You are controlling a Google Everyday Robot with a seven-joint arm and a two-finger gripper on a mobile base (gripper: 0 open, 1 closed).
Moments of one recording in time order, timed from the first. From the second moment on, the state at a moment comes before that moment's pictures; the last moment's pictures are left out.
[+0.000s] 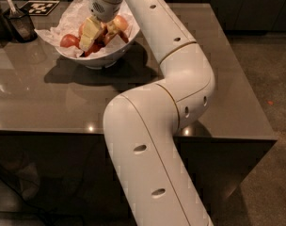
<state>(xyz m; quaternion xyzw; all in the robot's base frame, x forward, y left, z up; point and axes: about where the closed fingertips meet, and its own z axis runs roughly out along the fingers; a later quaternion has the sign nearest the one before) 0.768 0.131 0.905 -0.55 0.80 0.12 0.21</state>
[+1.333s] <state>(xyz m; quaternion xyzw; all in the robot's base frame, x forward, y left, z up) 0.768 0.131 0.905 -0.55 0.80 0.12 0.21</state>
